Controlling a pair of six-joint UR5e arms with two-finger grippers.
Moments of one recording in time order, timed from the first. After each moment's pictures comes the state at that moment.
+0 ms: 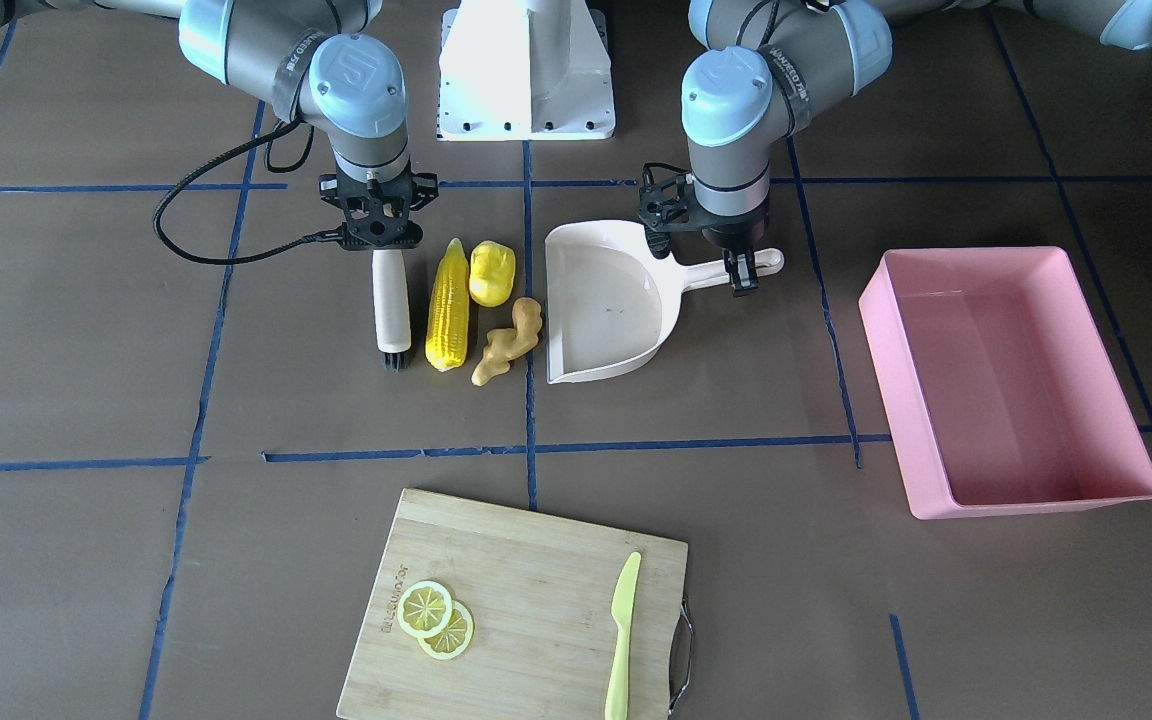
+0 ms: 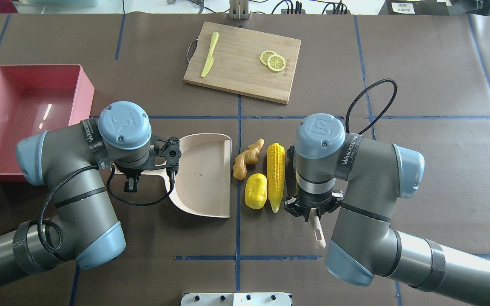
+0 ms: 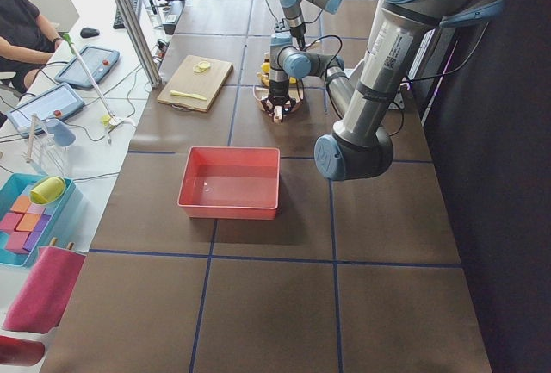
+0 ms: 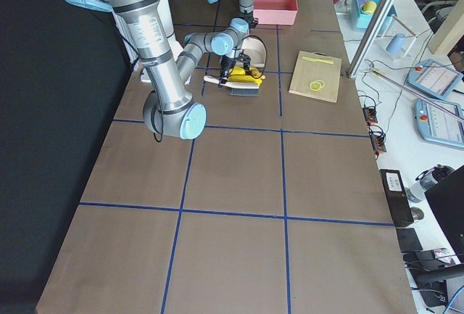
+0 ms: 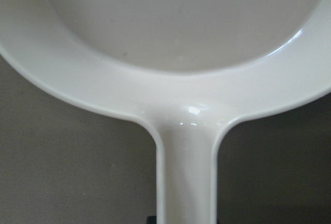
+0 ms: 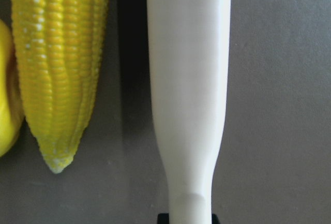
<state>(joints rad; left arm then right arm) -0.54 -2.08 -1.83 -1.28 -1.78 0.43 0.46 -1.05 1.85 -1.92 2.09 1.03</state>
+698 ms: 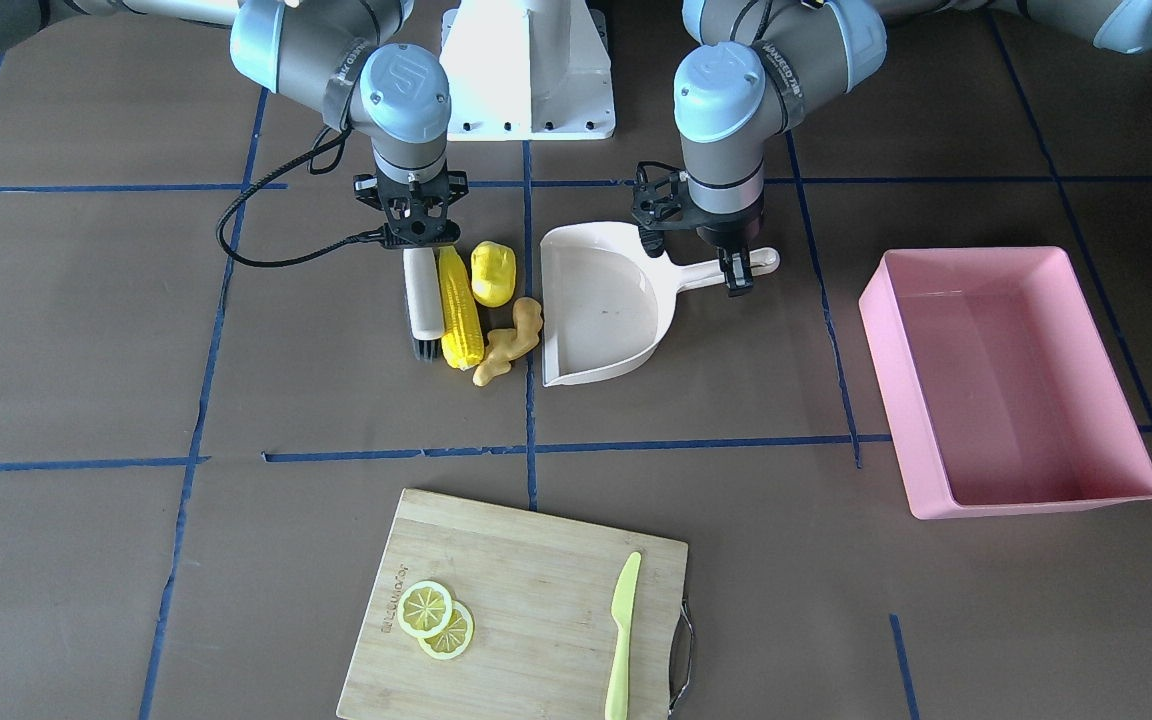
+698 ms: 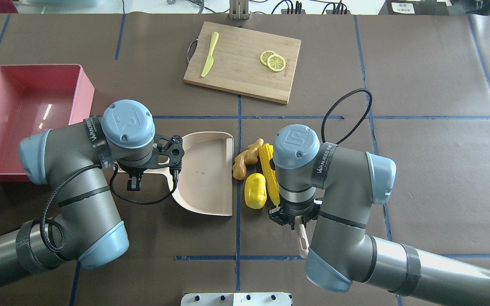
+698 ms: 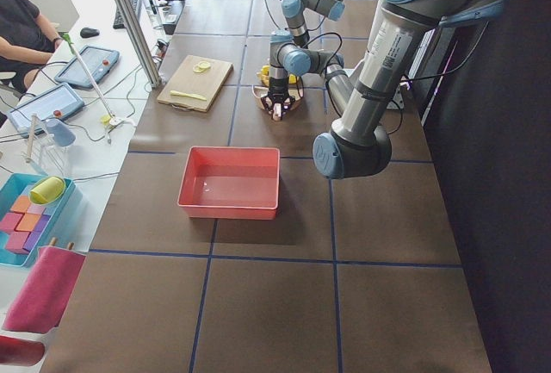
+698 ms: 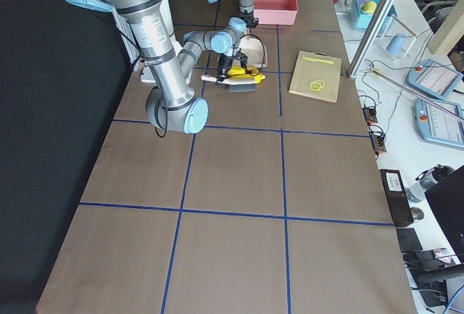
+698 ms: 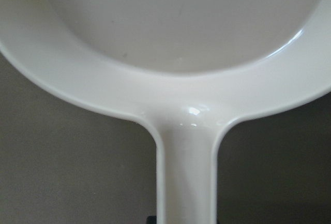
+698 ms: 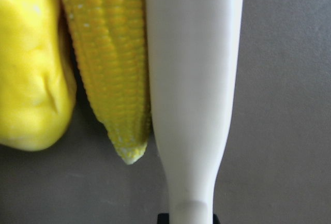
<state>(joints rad) -0.54 -2.10 -1.83 -1.27 -1.78 0.42 0.42 -0.97 1.77 -1.92 2.08 1.03</state>
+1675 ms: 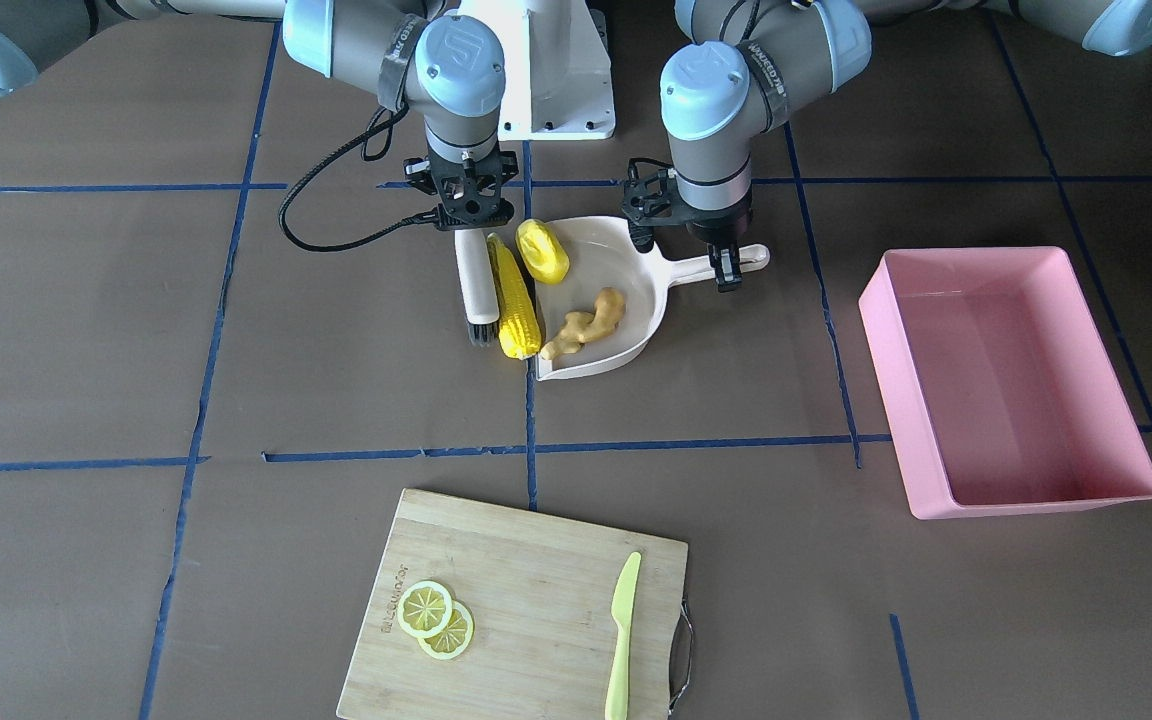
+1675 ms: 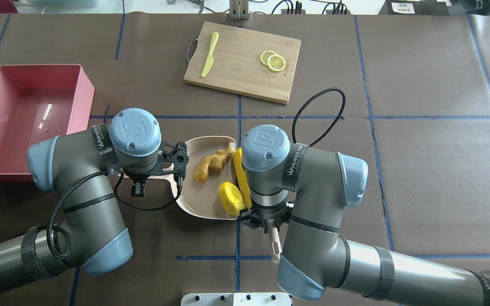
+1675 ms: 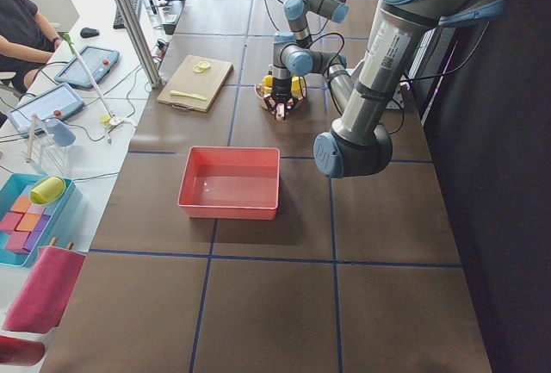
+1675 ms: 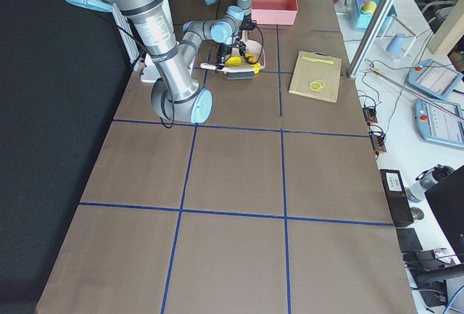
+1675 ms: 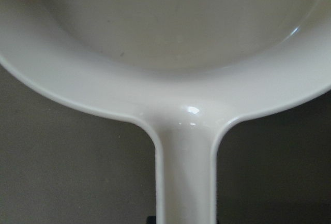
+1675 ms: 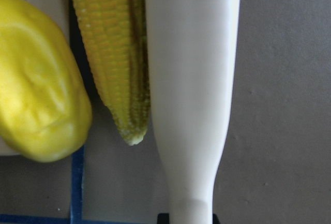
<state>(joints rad) -0.51 -2.10 -1.82 -1.27 -1.76 0.42 0.39 -0.86 1.73 -1.91 2.09 1.07</state>
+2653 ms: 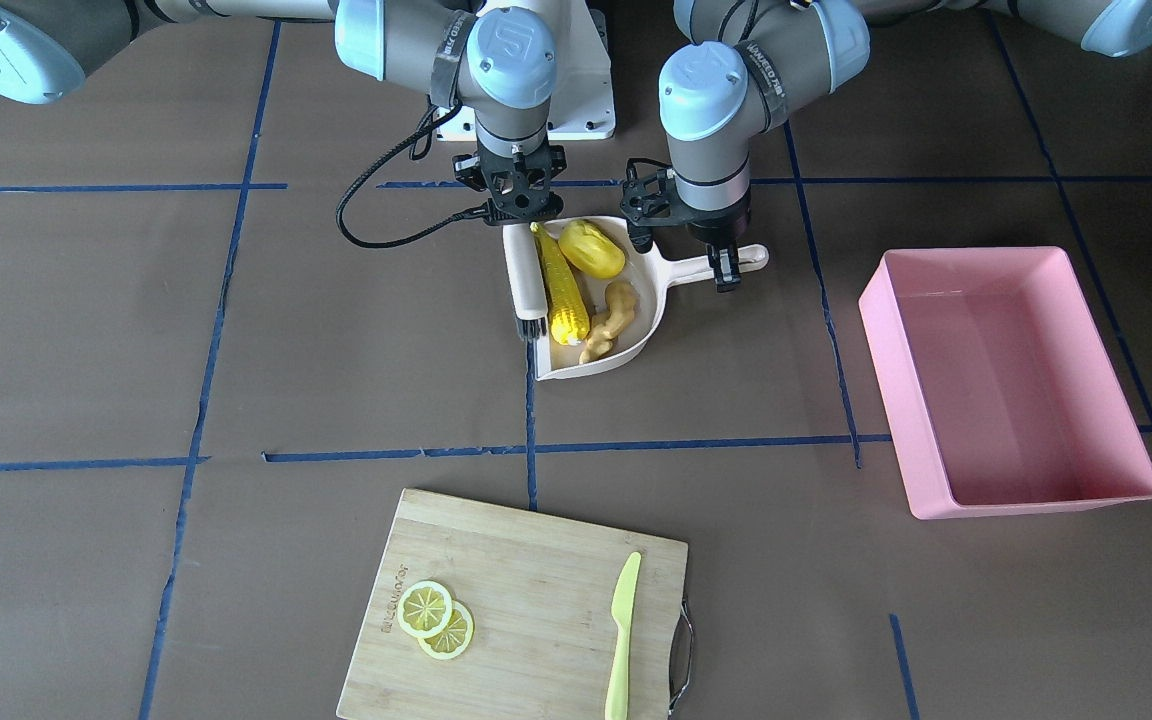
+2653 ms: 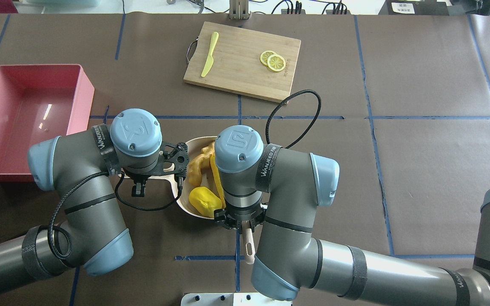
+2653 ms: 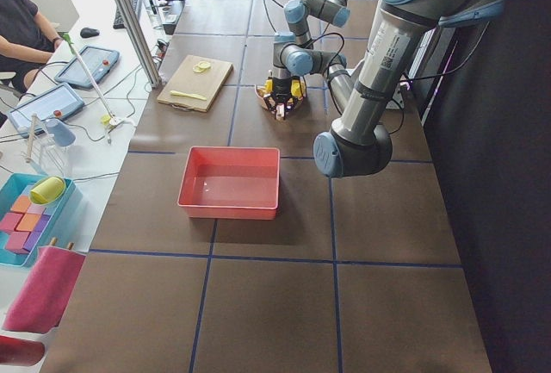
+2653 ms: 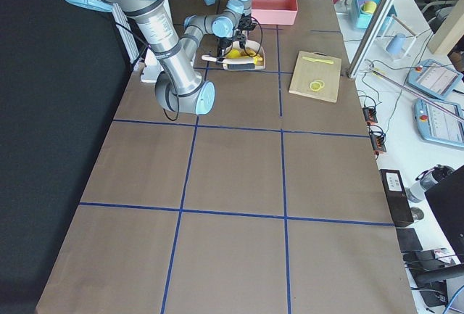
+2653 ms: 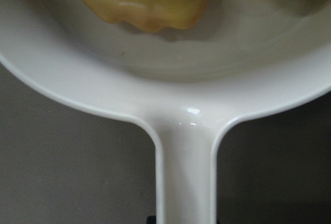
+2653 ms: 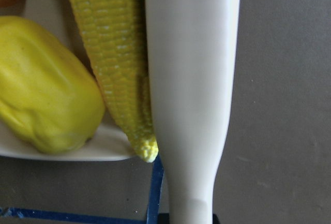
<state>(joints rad) -0.51 -2.11 -1.82 -1.27 -1.76 0.42 0.37 -0.78 1.65 -1.83 2.09 1.13</state>
